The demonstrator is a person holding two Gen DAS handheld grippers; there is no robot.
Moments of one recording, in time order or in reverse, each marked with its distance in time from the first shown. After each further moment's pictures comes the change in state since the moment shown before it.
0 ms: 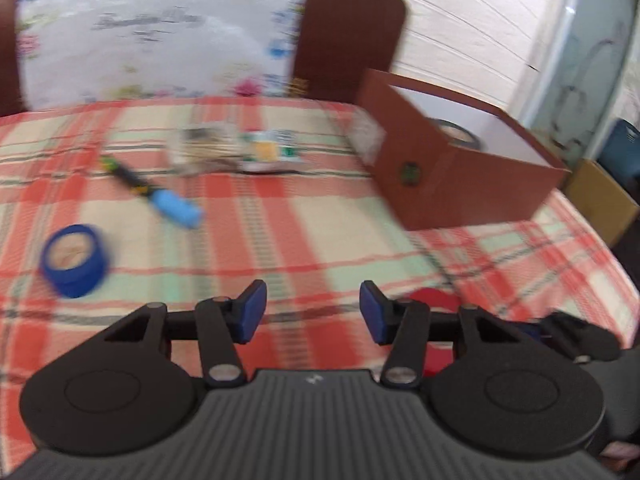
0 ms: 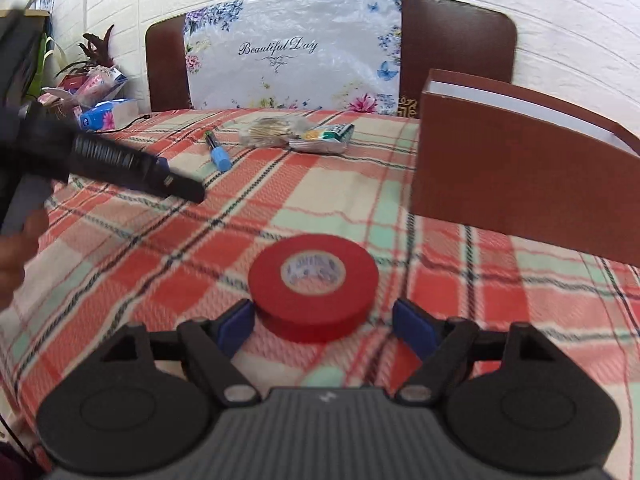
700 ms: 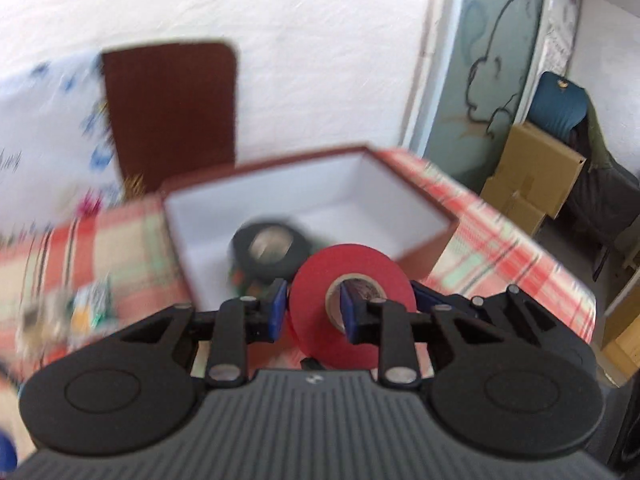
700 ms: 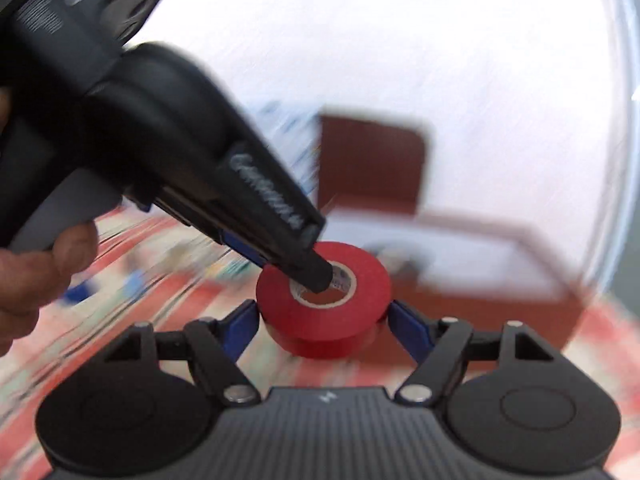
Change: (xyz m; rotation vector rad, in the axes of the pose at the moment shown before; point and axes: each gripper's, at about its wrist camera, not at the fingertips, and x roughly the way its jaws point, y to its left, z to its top) left arm 0.044 -0.162 0.119 0.257 -0.054 -0.117; right arm -0.041 -0.073 0.065 -0.016 -0.356 -0.279
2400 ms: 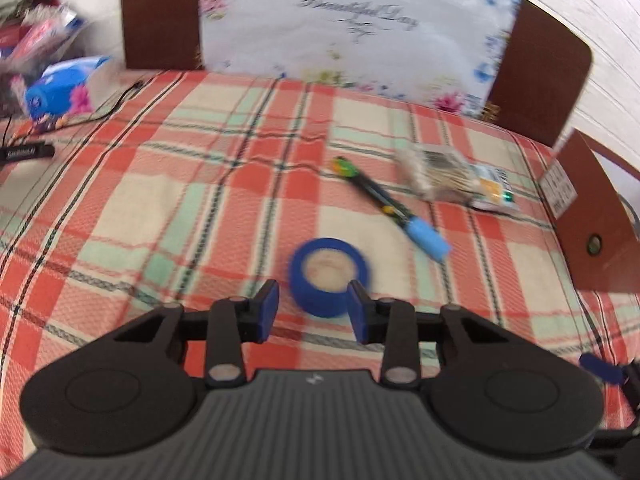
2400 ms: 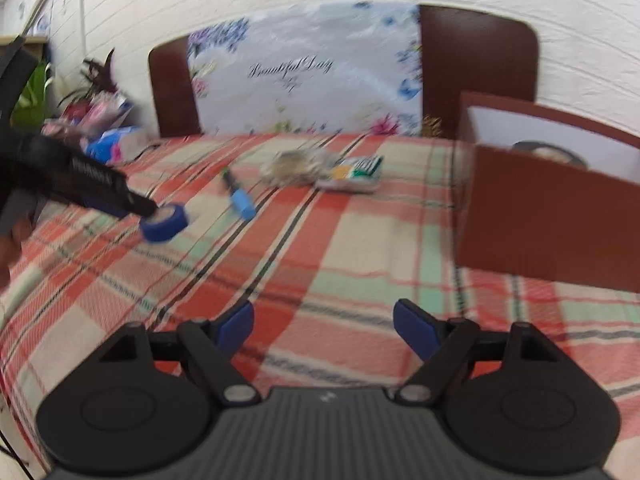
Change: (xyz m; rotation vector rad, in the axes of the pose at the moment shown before) left arm -0.126 0.249 -0.157 -0.508 0.142 0.511; right arm 0.036 0.118 -0.050 0.050 0.370 0.341
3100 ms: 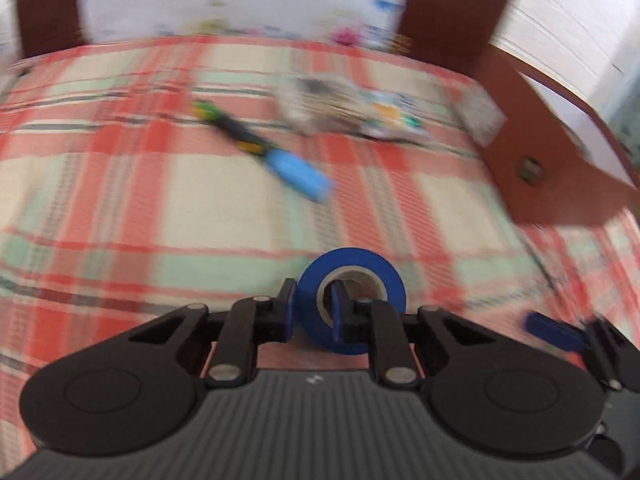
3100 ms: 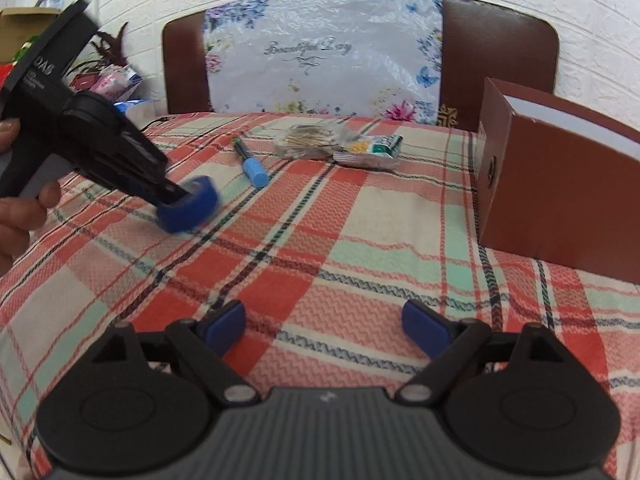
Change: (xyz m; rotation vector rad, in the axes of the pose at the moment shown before) left arm 0.030 -0.084 -0.034 0.176 0.124 -0.241; right arm -0.004 0.013 -0.013 -0.076 -0.018 0.007
